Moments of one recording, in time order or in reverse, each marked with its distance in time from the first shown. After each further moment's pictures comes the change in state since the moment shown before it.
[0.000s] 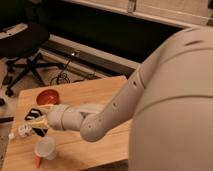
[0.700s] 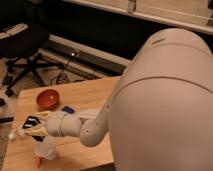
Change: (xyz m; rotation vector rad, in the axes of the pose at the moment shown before) arm 0.017 0.011 0.001 -0.033 -0.008 -0.037
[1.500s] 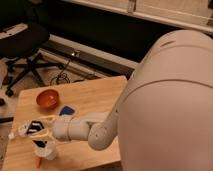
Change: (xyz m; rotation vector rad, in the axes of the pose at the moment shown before) arm -0.002 0.022 -0.023 -0.070 -0.043 0.030
